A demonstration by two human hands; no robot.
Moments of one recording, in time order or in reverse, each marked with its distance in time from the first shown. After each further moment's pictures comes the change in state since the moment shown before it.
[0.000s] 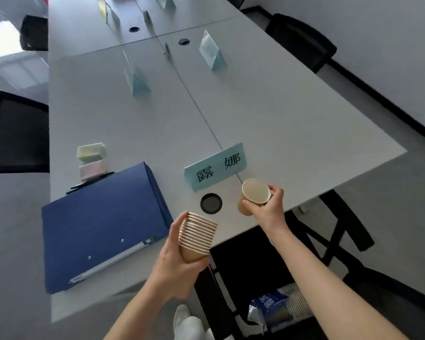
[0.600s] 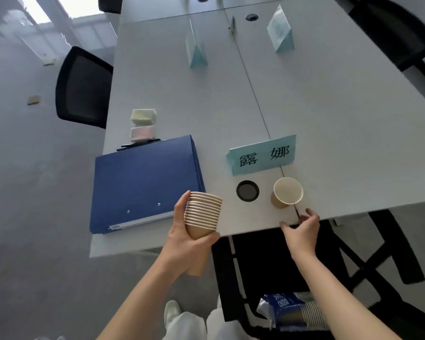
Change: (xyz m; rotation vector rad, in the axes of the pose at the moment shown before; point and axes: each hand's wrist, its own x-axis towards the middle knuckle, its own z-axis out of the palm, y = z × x) left_hand -0.027 -0.006 -0.021 -0.291 0.252 -0.151; right_hand -0.004 0.071 0.011 -0.276 0.059 0.080
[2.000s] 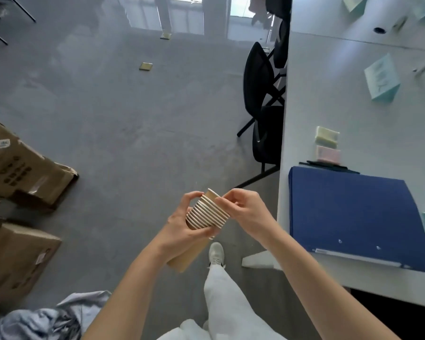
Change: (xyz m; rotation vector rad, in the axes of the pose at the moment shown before) left_hand -0.035 -0.140 -0.528 0.024 0.146 0.037; right_hand -0.401 -0.243 0.455 -0.263 -0.965 -0.599
